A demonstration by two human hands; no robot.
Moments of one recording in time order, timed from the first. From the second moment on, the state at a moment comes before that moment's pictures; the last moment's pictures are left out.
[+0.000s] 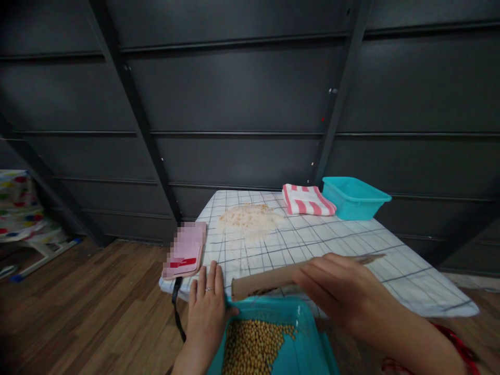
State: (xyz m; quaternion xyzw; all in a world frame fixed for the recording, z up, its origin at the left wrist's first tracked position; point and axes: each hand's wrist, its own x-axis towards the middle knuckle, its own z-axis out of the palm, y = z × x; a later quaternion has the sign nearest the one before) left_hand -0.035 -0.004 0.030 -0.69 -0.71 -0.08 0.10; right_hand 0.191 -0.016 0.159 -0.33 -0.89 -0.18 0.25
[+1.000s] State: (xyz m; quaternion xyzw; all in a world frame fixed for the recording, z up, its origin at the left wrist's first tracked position) left_hand -0.035 -0.004 0.032 -0.68 -0.72 -0.09 0.09; right_hand 0.184 0.118 0.169 -0.34 -0.82 -0.40 0.23
